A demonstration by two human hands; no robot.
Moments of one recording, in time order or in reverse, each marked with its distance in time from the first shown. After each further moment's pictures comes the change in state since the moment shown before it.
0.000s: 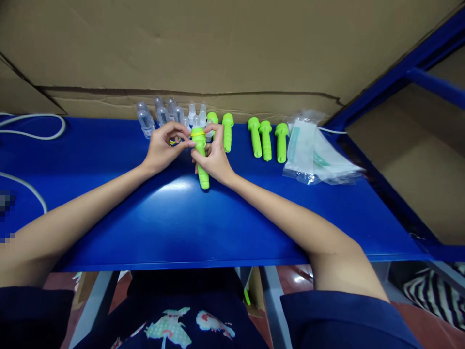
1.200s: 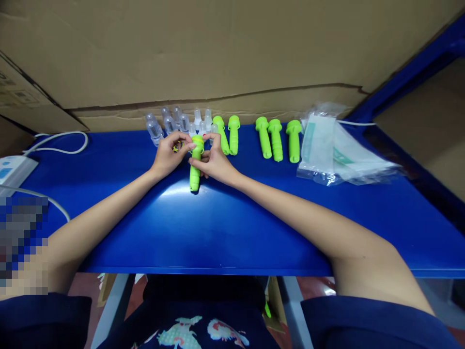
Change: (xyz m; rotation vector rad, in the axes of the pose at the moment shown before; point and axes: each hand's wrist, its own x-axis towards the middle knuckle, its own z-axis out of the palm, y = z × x) left_hand -0.001 -0.012 -0.011 0.129 -0.007 -0.101; right_hand 0.007 0.002 0.005 0.183 -0.125 0.160
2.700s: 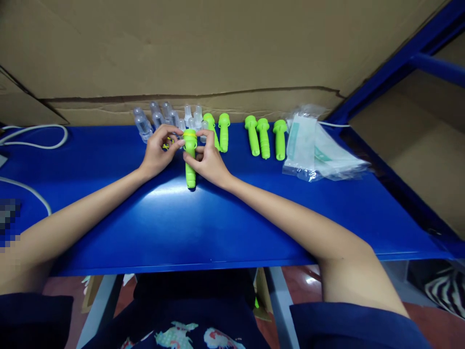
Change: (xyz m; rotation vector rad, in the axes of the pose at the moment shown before) left_hand -0.005 -0.006 0.001 0.100 -0.005 0.112; right_hand -0.012 -0.005 0.002 -0.194 0.145 -0.087
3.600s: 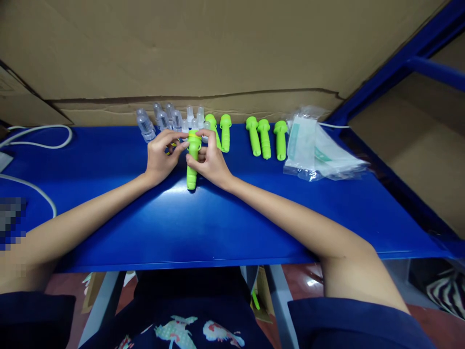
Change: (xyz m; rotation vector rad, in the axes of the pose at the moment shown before) left_hand -0.009 0.030 0.002 0.210 0.095 0.144; right_hand -0.003 0.007 0.000 -0.003 -0.016 -0.134
